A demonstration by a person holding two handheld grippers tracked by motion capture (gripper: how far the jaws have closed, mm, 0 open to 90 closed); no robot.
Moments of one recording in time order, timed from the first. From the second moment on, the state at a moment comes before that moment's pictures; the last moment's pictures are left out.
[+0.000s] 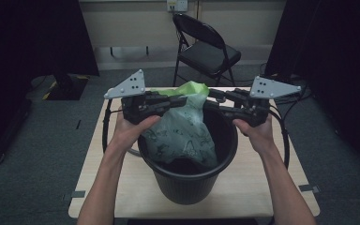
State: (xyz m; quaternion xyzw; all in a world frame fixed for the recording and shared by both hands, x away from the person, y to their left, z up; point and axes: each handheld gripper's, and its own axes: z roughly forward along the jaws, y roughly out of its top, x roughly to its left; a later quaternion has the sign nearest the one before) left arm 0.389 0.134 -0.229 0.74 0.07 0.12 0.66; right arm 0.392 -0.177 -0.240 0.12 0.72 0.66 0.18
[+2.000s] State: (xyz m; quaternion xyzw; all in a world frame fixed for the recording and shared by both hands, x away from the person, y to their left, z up) left arm 0.391 0.116 -0.222 0.75 0.07 0.11 0.65; right arm 0.393 -0.164 -0.236 0.10 0.72 0.66 0.17
